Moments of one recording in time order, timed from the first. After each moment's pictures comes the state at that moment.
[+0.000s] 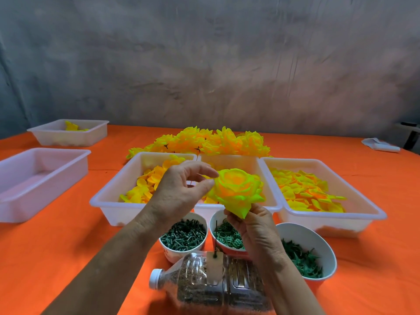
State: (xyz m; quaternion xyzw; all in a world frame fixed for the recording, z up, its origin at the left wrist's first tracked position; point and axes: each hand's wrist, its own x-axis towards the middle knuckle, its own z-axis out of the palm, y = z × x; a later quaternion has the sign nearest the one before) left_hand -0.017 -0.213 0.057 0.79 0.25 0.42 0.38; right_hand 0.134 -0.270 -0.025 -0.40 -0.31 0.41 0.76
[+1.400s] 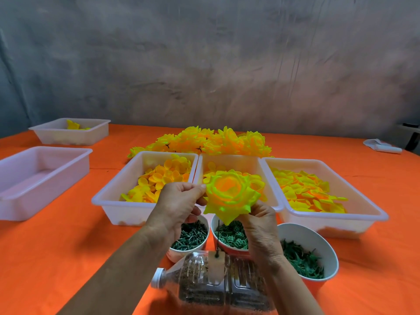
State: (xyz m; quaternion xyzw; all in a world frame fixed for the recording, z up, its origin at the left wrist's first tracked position) left_hand -0.008 -0.212 0.036 0.58 0.41 0.40 0.58; right_hand 0.131 -0.266 -0.029 -0.43 -0.40 0.29 0.76
